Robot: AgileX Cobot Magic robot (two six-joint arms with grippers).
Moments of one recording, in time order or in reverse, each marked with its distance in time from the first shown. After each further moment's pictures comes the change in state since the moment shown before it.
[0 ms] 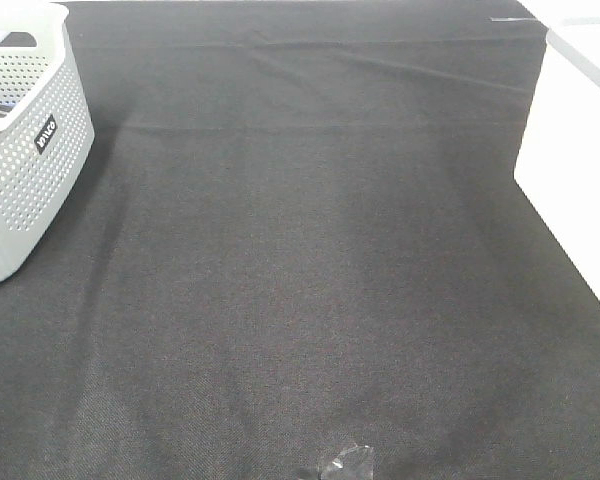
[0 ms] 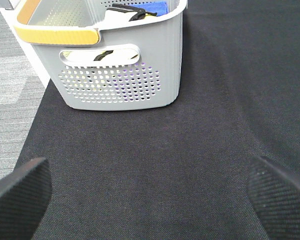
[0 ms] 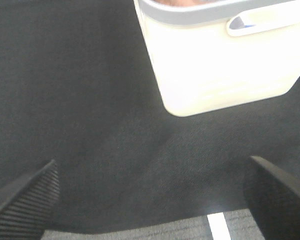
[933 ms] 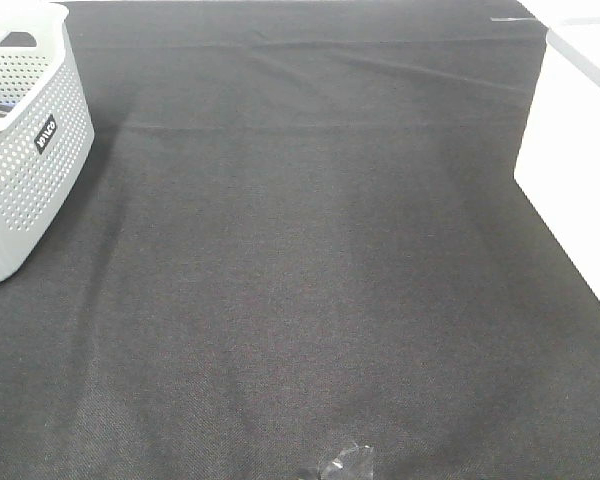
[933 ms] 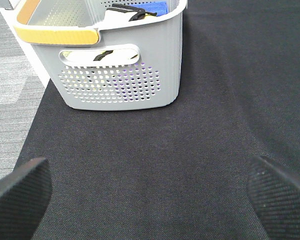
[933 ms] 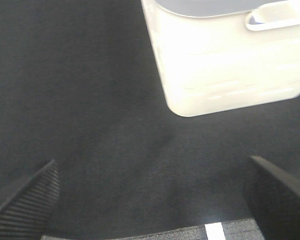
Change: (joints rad) left arm 0.000 0.000 0.000 0.000 0.000 0.000; right arm -0.051 0.000 0.080 0.036 -0.078 -0.069
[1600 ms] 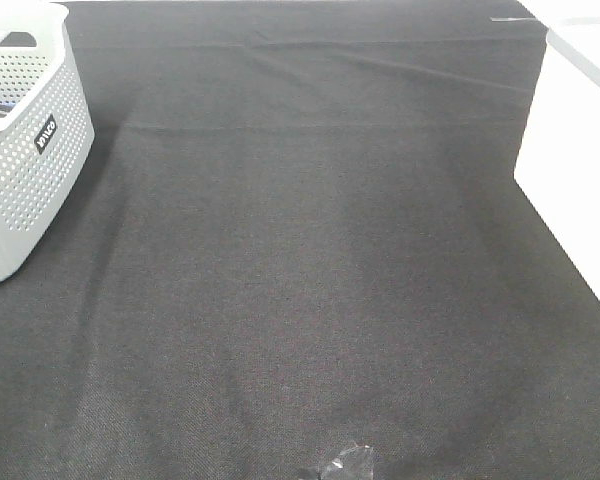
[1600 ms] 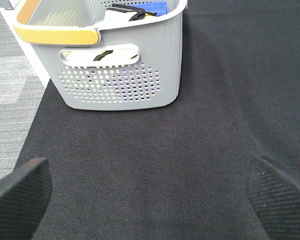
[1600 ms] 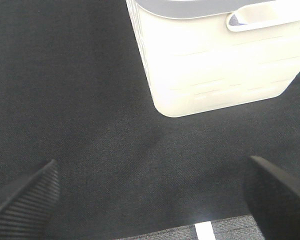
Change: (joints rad) left arm 0.000 0.000 0.000 0.000 0.000 0.000; right arm -0.014 0.000 0.000 -0.027 0.000 -0.006
